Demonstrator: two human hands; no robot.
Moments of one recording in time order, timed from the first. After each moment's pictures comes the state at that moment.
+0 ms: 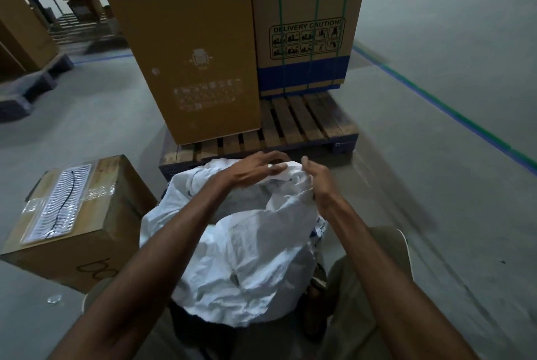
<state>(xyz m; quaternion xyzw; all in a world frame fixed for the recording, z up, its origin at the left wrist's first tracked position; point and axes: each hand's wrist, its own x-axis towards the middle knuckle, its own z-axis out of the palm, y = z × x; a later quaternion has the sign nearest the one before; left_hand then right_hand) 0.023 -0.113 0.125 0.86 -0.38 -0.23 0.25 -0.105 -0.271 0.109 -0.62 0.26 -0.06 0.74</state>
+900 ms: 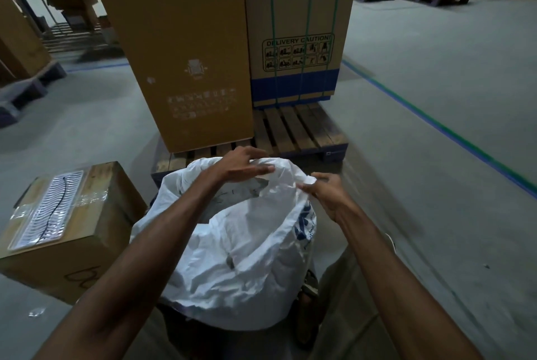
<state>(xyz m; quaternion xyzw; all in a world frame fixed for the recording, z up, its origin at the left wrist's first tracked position) 0.030 -0.107 0.150 0.87 -0.39 -0.14 0.26 -0.124 -0.306 0.098 -0.64 0.34 -0.08 0.69</state>
